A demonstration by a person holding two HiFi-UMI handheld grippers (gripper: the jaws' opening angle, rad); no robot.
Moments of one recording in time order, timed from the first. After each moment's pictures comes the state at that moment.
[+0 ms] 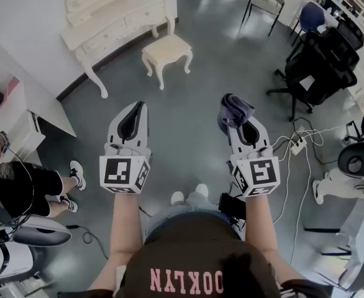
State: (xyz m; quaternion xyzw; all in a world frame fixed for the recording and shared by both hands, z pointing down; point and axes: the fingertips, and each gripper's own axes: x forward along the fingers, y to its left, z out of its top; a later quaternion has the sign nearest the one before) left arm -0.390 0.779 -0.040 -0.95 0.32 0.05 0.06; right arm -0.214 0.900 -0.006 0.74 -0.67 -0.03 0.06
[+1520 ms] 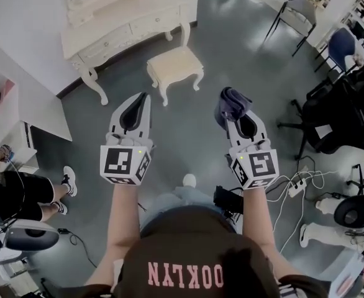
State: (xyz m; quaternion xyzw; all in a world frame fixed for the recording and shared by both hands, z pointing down) left arm -0.204 0.547 -0.027 -0.92 0.38 0.03 0.05; right arm -0.024 0.636 0.013 0.68 -0.74 -0.01 0.04
